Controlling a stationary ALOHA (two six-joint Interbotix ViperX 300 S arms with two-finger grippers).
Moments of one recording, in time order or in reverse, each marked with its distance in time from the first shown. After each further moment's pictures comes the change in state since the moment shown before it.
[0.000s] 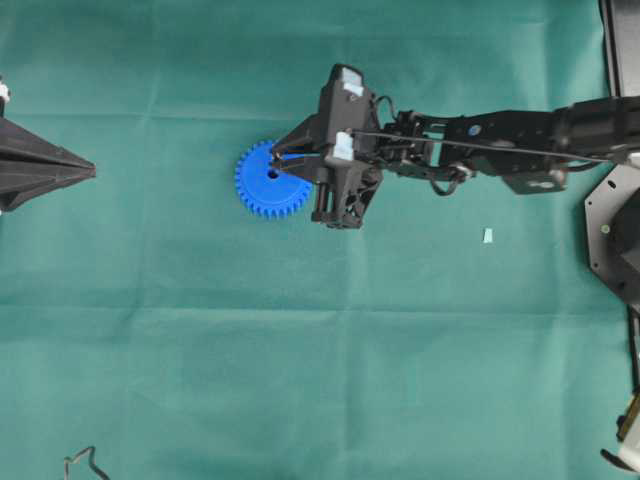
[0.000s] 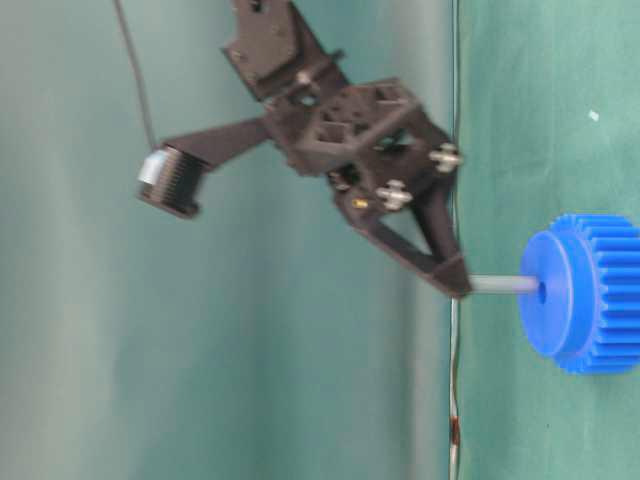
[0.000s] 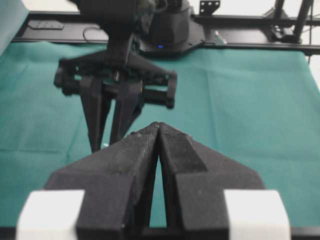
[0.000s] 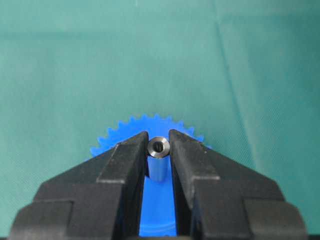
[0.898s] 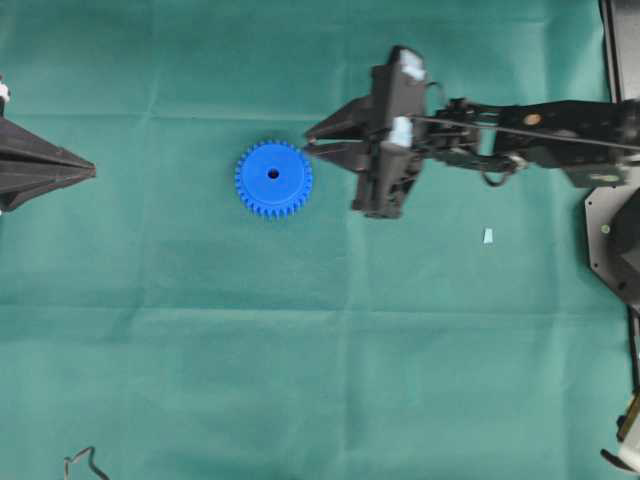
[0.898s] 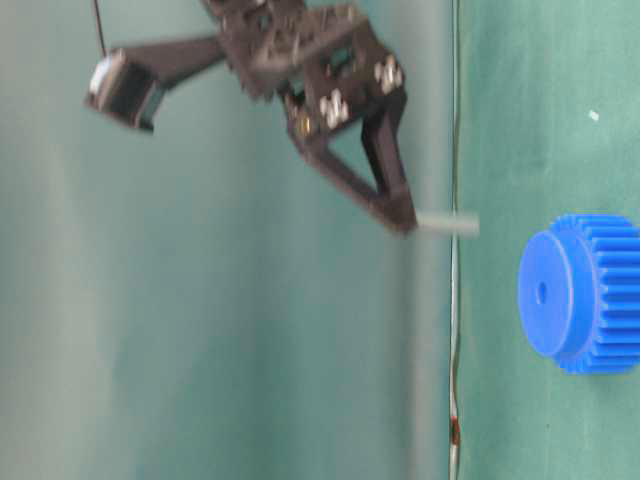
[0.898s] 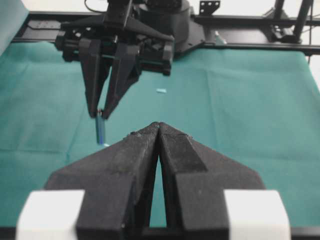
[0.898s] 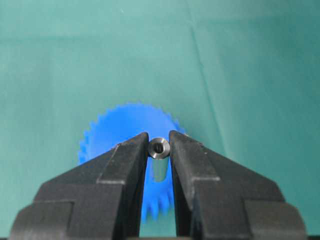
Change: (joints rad) left arm 0.000 0.000 0.000 -0.002 0.000 0.000; right arm -0.021 -0.158 0.087 0.002 0.040 -0.015
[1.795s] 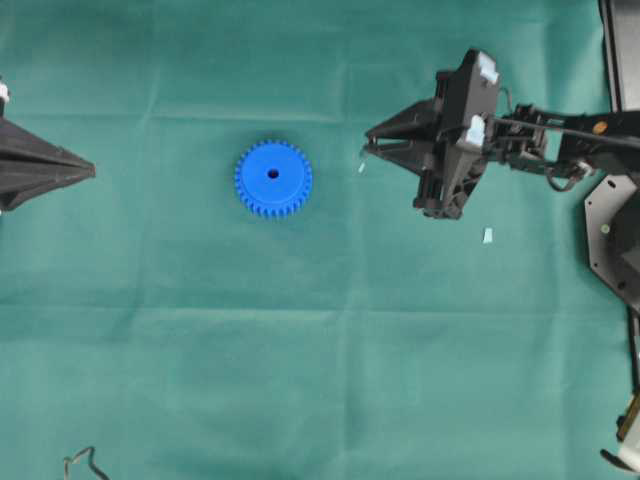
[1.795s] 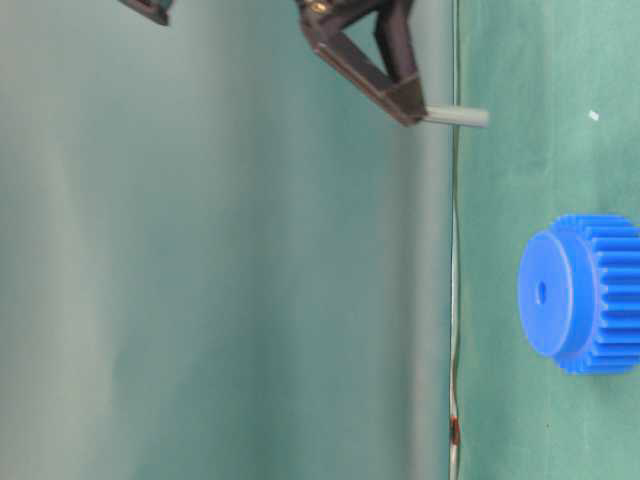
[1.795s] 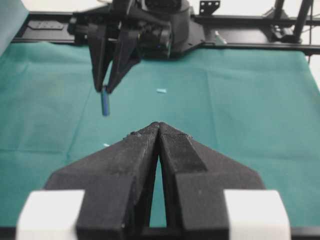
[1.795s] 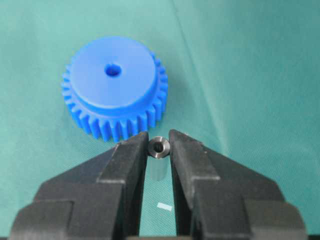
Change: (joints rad) left arm 0.000 0.000 0.000 0.002 0.000 0.002; right arm -0.037 -0.230 0.268 0.025 -0.029 0.008
